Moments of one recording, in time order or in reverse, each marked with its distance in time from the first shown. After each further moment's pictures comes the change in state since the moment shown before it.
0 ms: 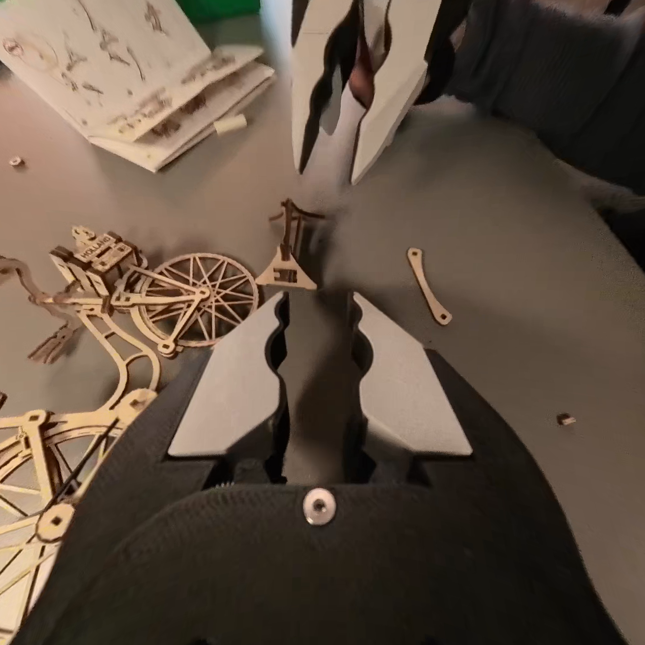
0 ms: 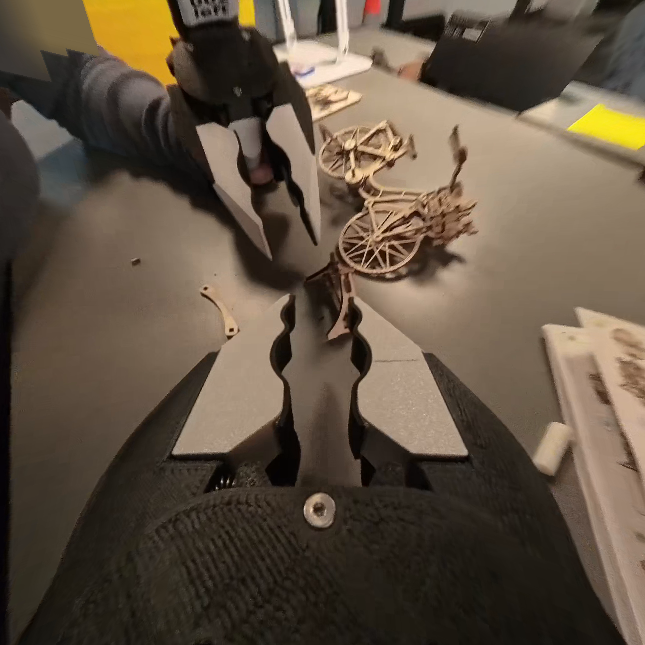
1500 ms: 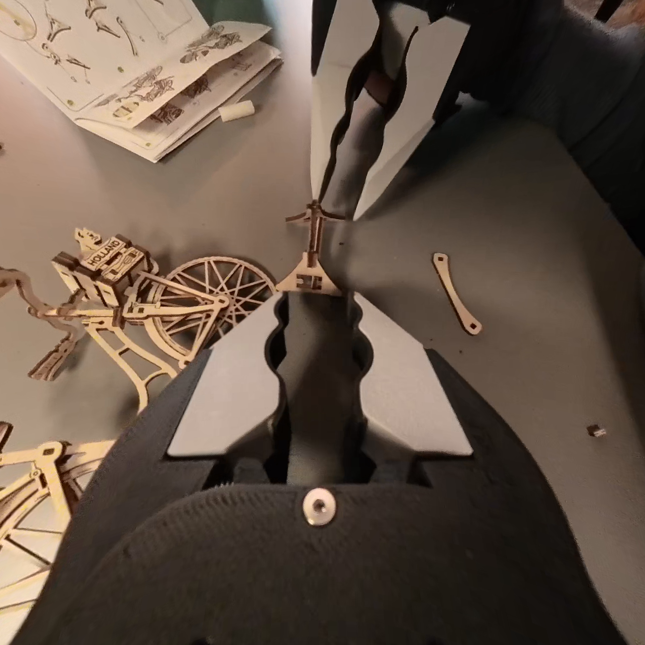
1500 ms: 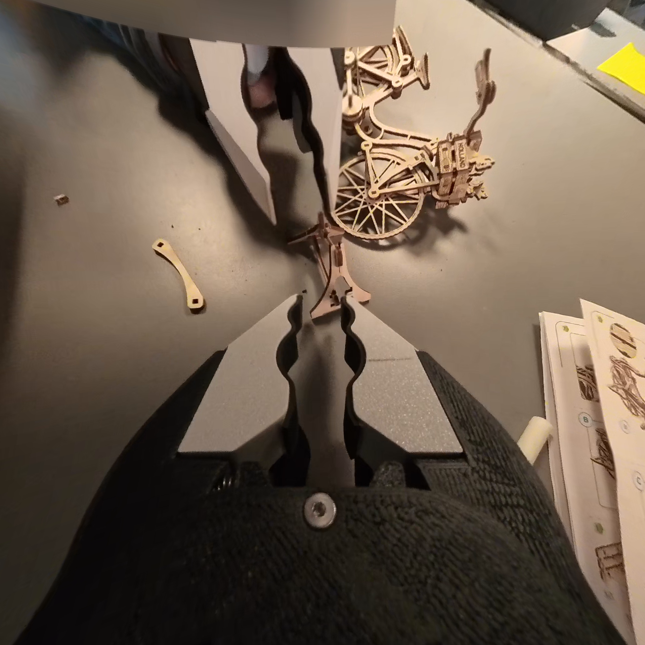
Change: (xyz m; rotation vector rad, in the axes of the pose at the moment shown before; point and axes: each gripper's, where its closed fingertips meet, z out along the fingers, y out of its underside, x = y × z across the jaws) left arm -0.016 0.000 0.011 -0.038 0.047 -0.028; right arm 0.010 0.024 0.012 -0.187 0.070 -0.106
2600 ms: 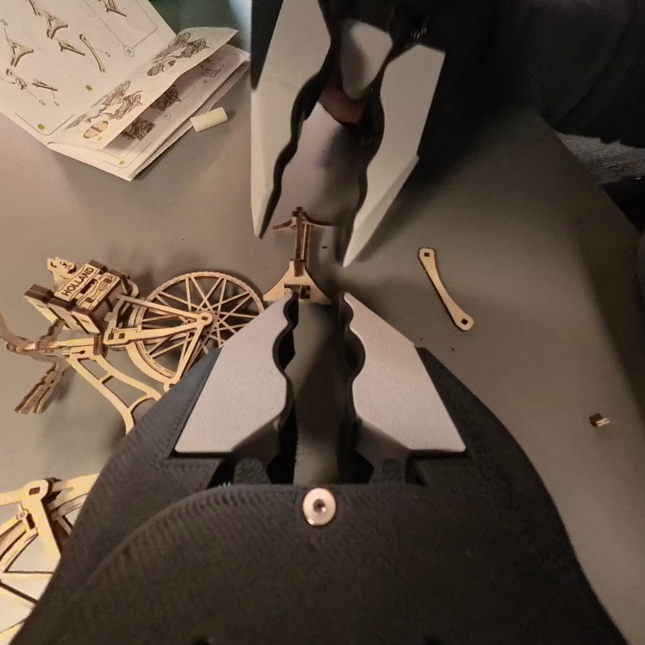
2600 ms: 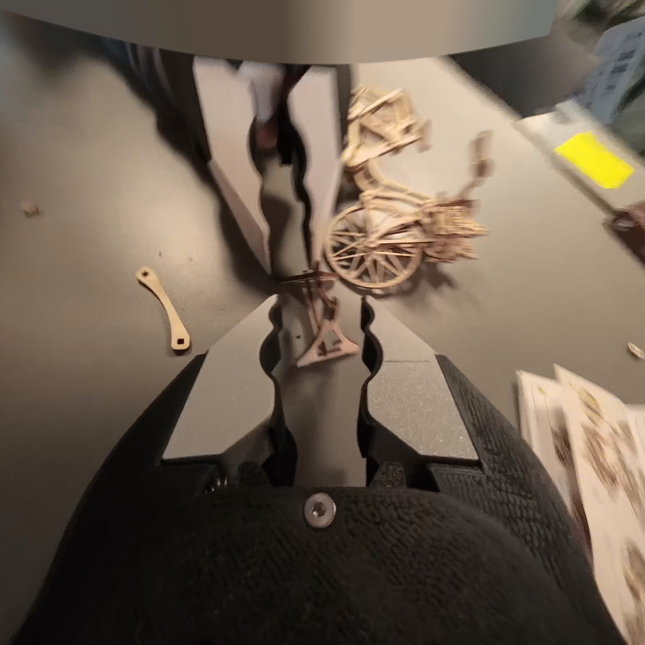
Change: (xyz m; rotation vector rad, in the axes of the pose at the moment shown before) left arm 0.009 -0.001 0.006 -0.012 0.035 0.076; right arm -0.002 -0.021 0.022 0.031 0.041 -0.142
